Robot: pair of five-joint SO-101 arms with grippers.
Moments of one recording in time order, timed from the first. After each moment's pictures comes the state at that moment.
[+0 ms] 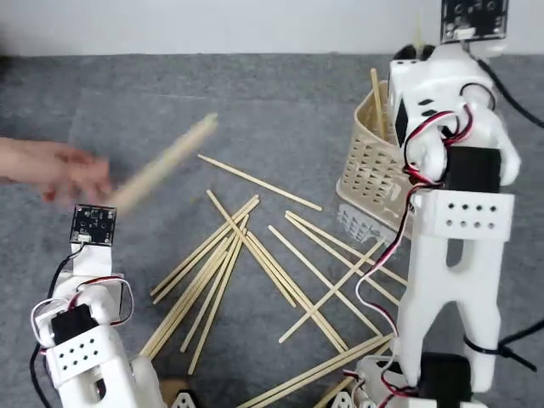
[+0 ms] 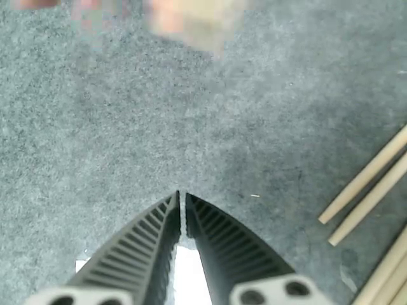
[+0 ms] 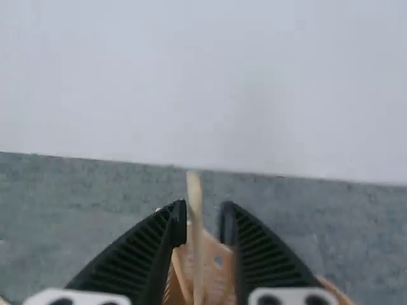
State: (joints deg) left arm -30.9 -62.4 79.0 55.0 -21.1; right arm 0.9 -15.9 -10.2 55.6 6.5
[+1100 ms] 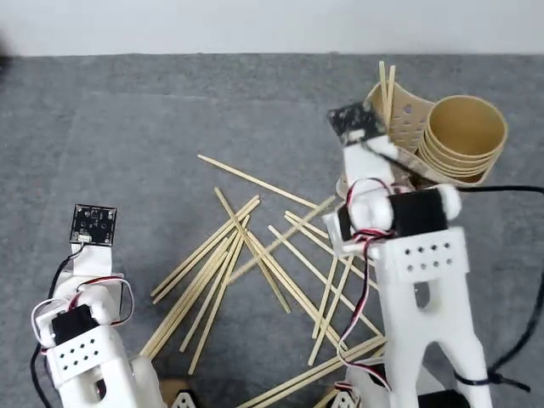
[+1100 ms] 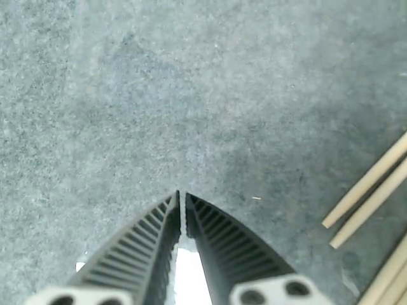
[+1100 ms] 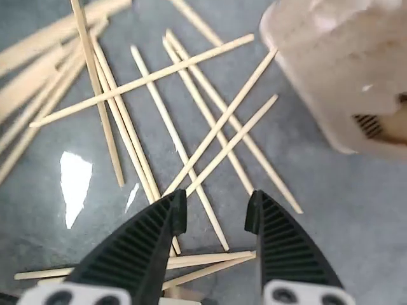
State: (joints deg) left arm -30.9 -62.4 79.5 54.0 -21.1; right arm -13.7 -28.7 14.9 95.6 6.5
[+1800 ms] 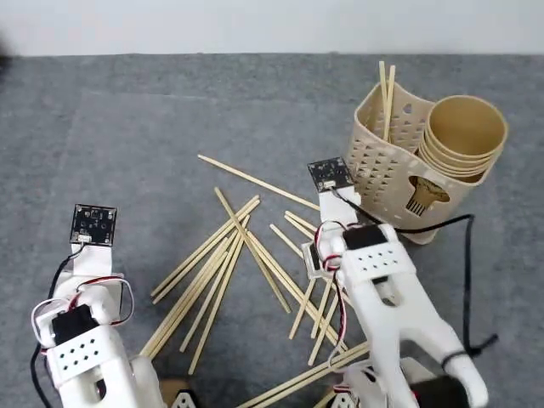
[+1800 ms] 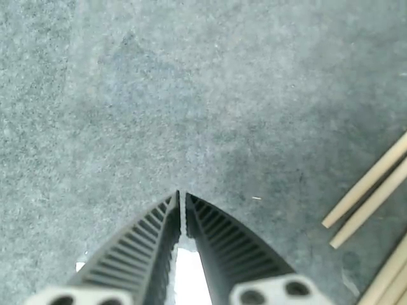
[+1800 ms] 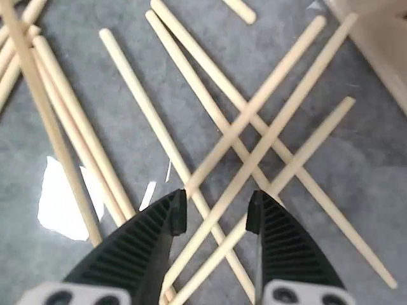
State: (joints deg) left arm -30.9 -62.4 79.5 54.0 -21.1; right arm -17.5 -21.8 50.2 55.3 -2.2
